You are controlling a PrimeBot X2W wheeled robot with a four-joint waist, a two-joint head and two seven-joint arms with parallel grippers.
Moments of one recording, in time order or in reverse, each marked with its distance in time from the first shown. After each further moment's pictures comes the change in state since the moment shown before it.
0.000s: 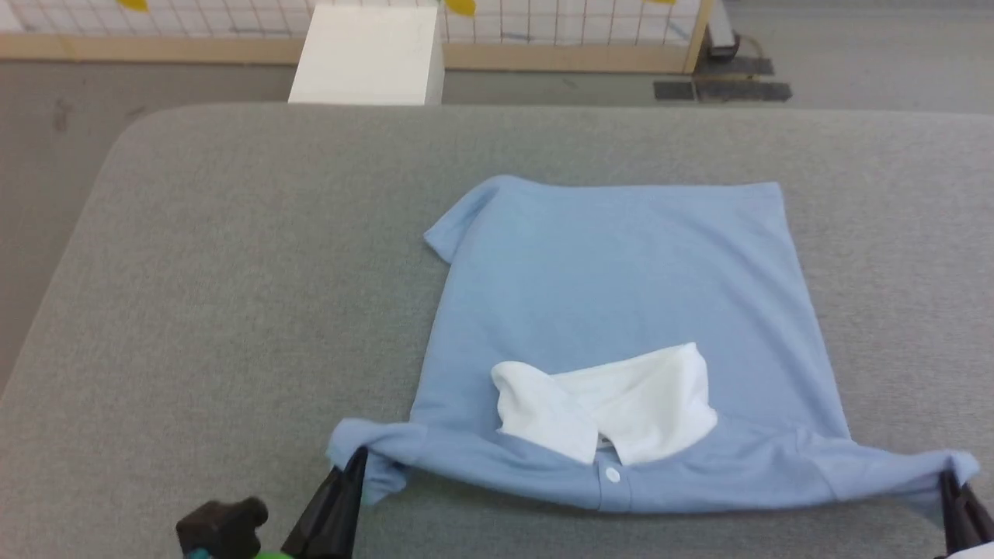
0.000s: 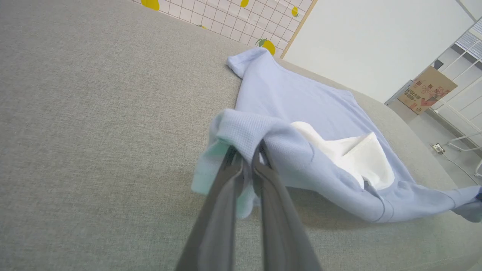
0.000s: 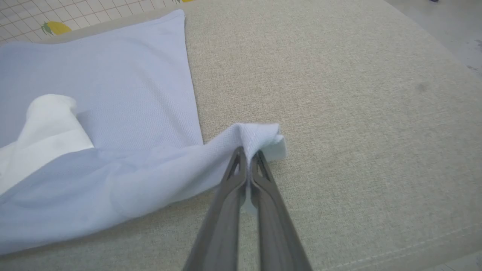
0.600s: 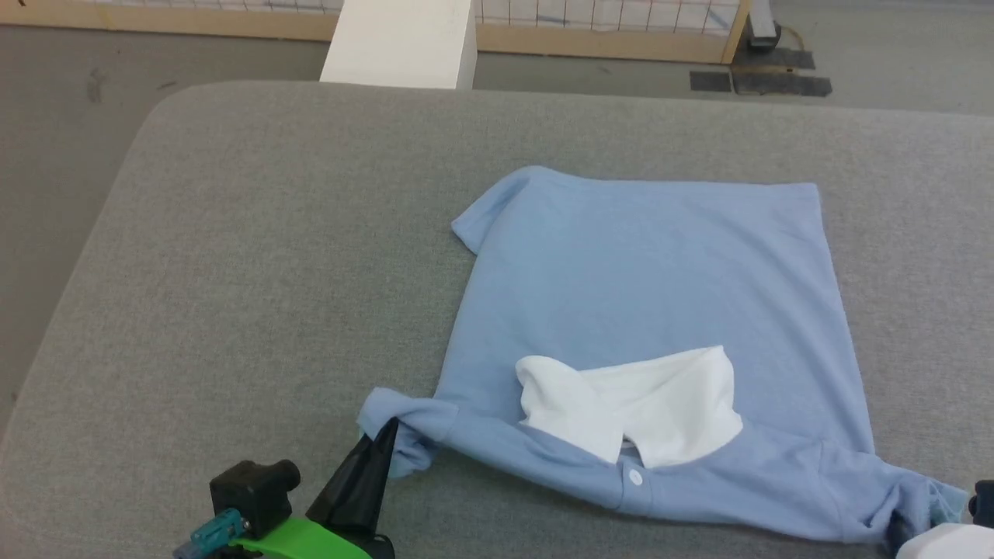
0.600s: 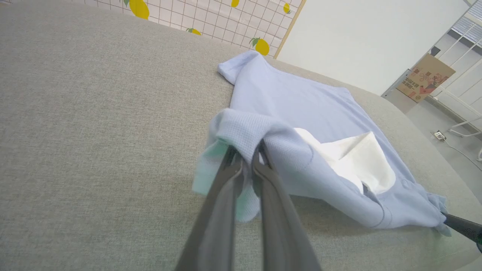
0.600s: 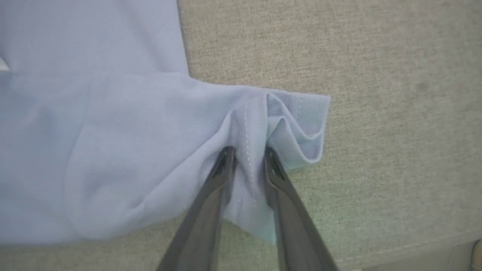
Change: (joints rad) left arm -0.099 0.006 -0.055 0.003 0.039 -0.002 0.059; right arm -0.125 -0.010 0.006 0.279 -0.106 -0.001 0.187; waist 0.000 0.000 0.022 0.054
